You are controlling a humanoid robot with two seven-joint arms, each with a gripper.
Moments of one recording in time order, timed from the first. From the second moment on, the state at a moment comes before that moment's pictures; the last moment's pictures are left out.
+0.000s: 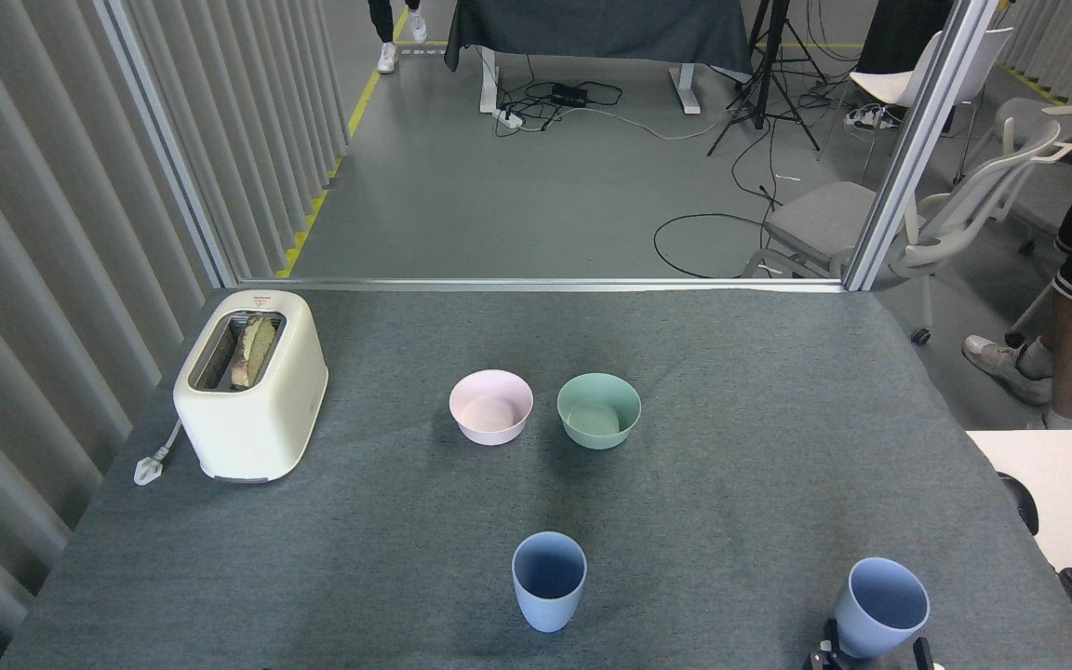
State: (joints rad) left arm 0.38 0.06 -0.08 -1.51 -1.56 -0.06 0.45; right arm 0.11 -0.02 -0.20 -1.16 1.47 -0.02 -0.40
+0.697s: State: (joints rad) left arm 0.38 0.06 -0.08 -1.50 -1.56 -0.06 0.45; right arm 0.06 -0.03 -0.19 -1.16 1.48 -0.03 -0.37
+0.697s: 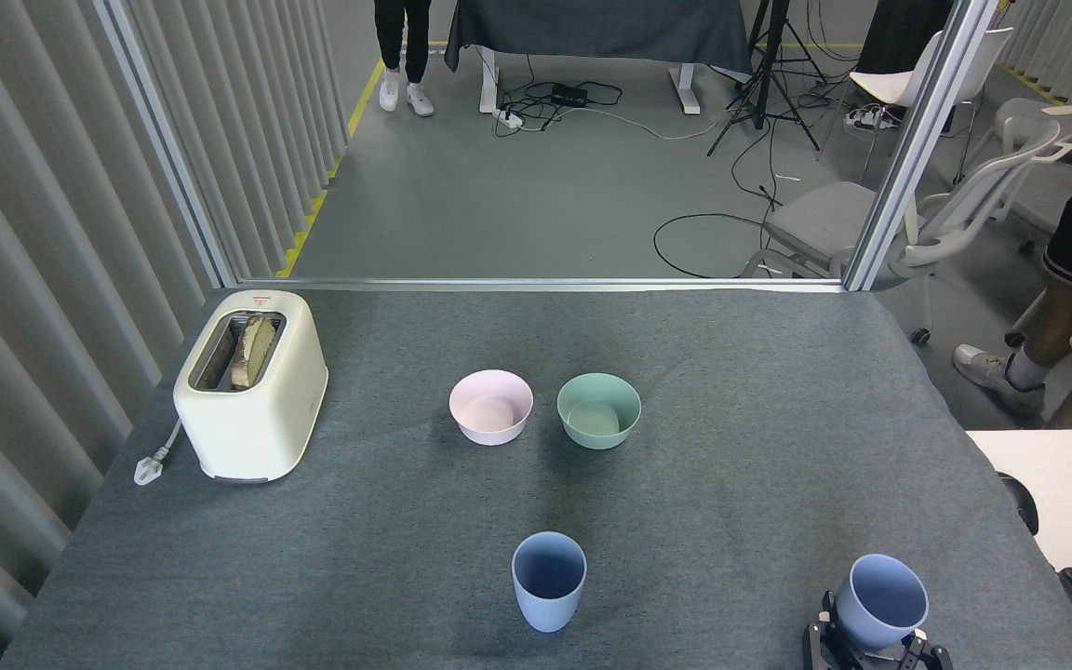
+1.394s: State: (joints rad) left arm 0.38 0.05 -0.08 -1.49 -1.53 -0.05 0.46; right arm -0.19 0.16 0.34 -1.36 1.67 0.07 -0.02
